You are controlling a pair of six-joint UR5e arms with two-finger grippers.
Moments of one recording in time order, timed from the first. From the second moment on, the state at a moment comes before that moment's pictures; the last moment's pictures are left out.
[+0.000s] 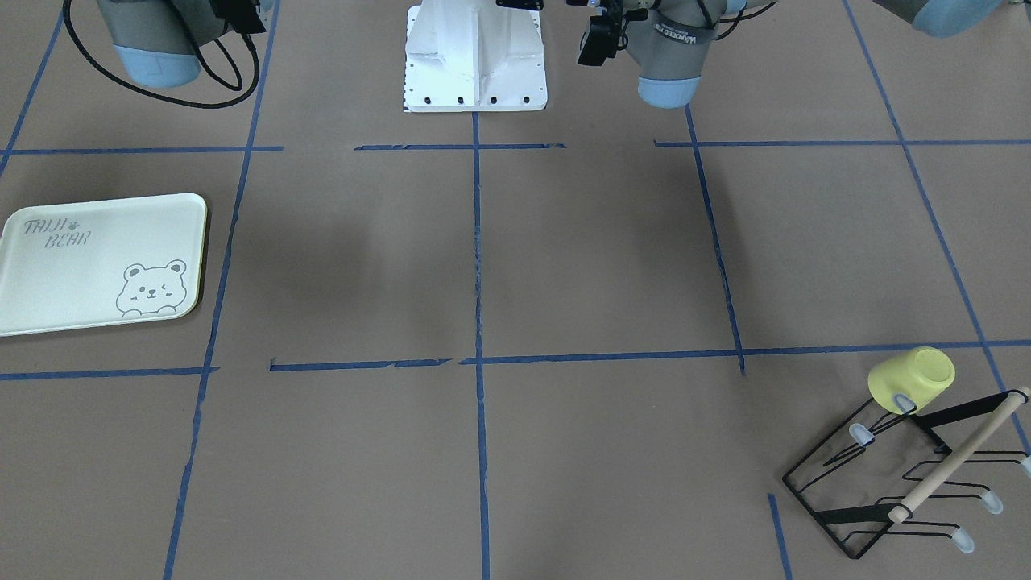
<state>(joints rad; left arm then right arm) -0.36 -2.03 -1.79 -3.34 -1.80 -2.23 0.54 -1.31 2.00 0.11 1.99 2.21</state>
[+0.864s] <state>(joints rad) -0.28 -2.04 -1.79 -3.33 -1.60 -2.22 0.53 -1.27 2.00 0.06 1.96 2.21</state>
